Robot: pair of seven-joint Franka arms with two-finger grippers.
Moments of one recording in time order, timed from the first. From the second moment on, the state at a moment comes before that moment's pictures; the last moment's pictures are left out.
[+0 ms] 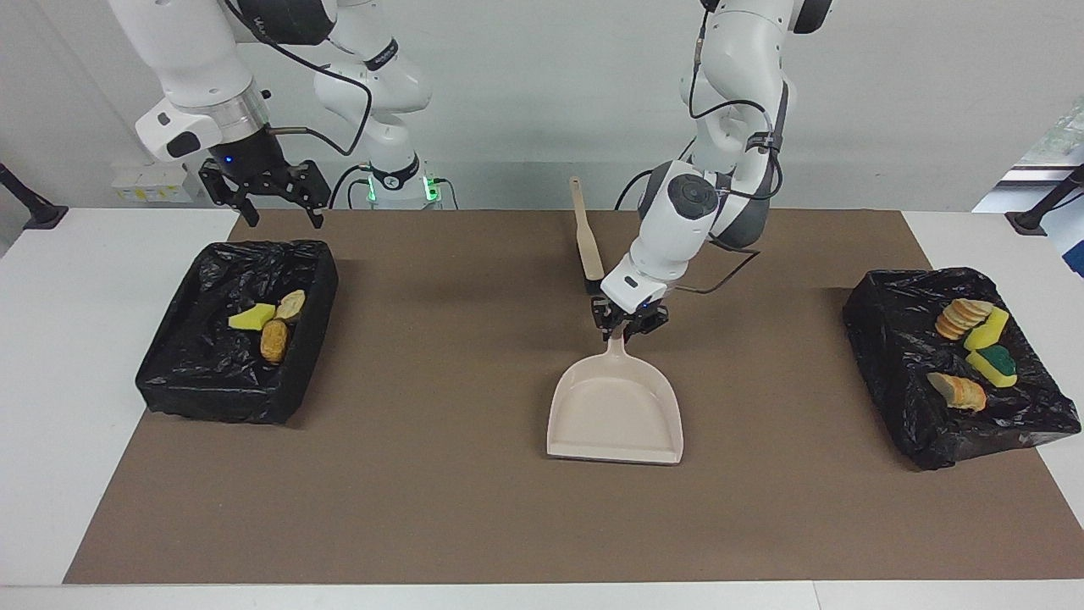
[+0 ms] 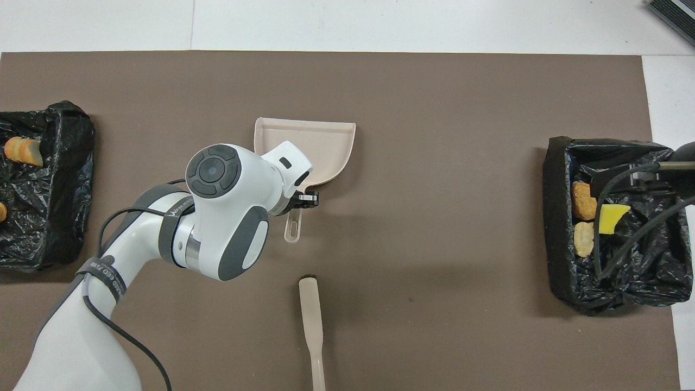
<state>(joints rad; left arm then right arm) -0.50 0.26 -0.04 -1.93 -0.20 2.29 -0.31 0.01 -0.06 -0.01 -1.64 0.01 1.58 0.05</state>
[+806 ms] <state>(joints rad) -0.50 0.26 -0.03 -1.88 -0.22 2.26 -0.32 0.00 -0.05 -0.01 -1.61 0.00 1.58 0.05</state>
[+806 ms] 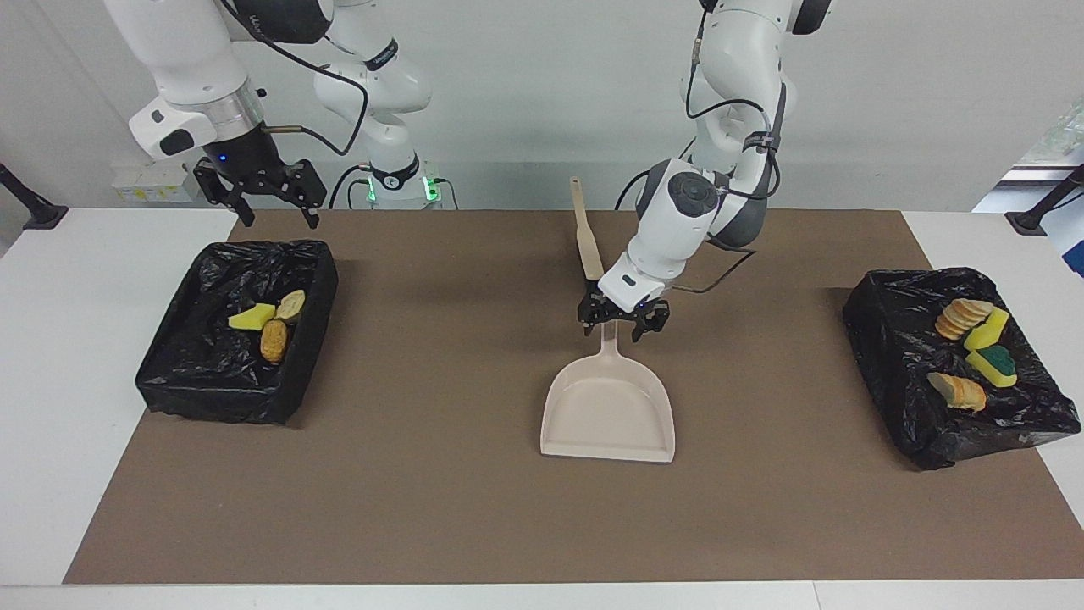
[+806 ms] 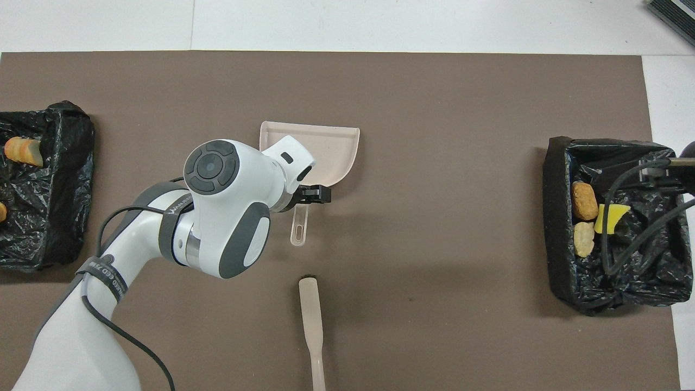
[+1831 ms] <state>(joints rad) -0.11 -0.02 0.00 -1.74 -0.06 1.70 0.01 0.00 -0.04 -0.01 -1.61 0.00 1.58 0.01</state>
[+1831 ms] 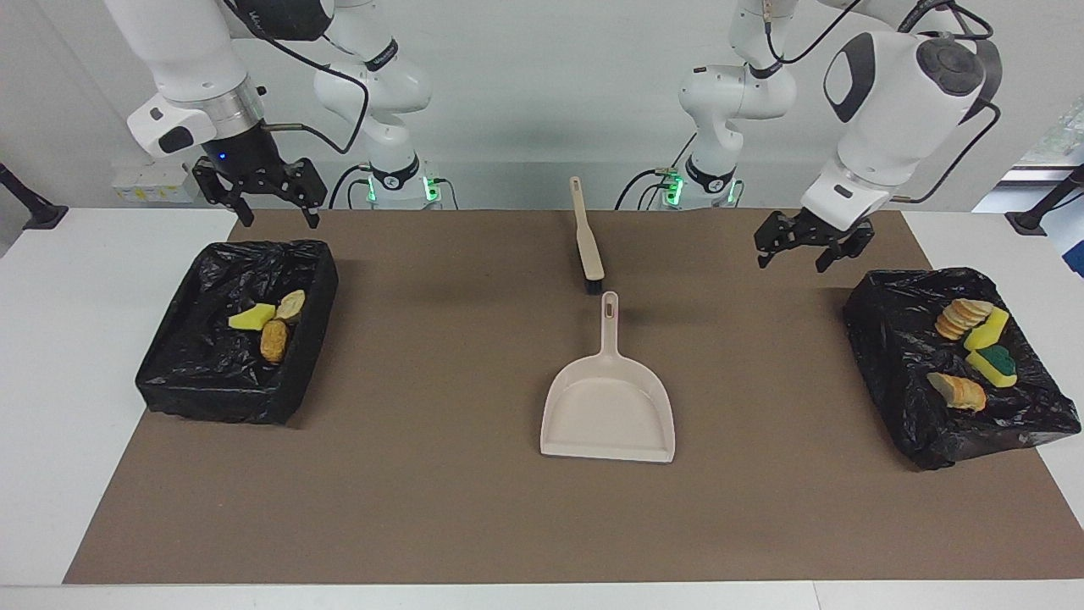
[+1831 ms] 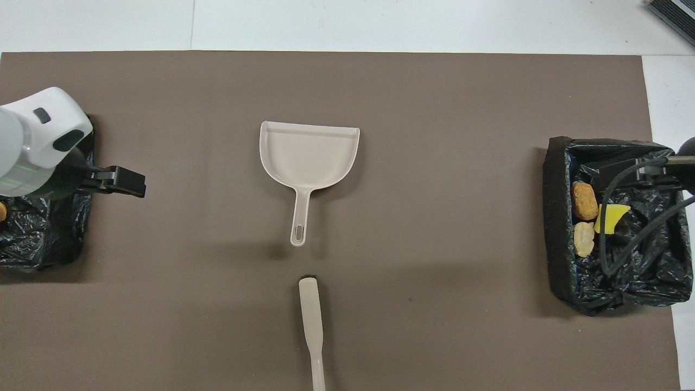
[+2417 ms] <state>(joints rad) -0.03 -0.06 0.01 -1.58 0.04 1.50 0.04 0.00 -0.04 -0.01 -1.61 0.00 1.56 -0.01</state>
